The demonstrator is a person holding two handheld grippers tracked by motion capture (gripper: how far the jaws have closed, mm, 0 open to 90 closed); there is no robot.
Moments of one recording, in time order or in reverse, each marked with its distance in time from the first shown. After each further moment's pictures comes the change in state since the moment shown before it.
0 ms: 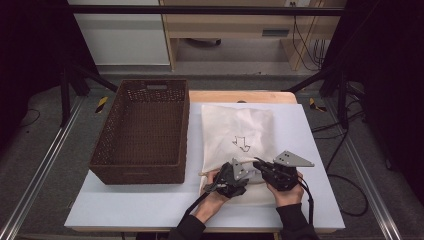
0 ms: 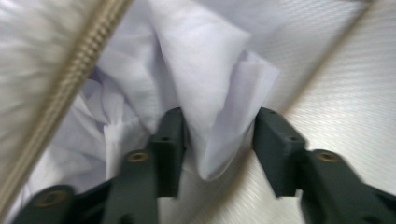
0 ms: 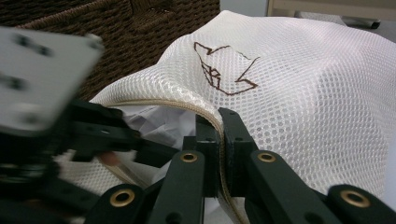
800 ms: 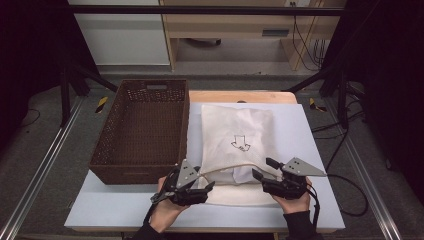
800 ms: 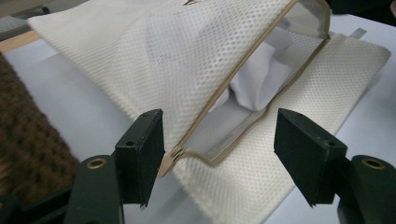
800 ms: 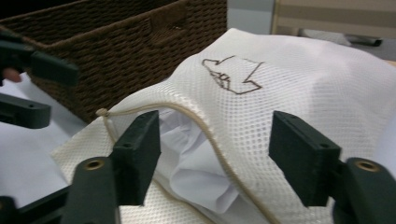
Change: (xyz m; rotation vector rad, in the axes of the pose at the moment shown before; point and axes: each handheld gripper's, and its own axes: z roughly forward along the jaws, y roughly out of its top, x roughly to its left) left arm 0.048 -0.046 -0.117 -0.138 0.052 -0.096; right arm 0.005 -0.003 -0.030 -0.067 0.020 -0.004
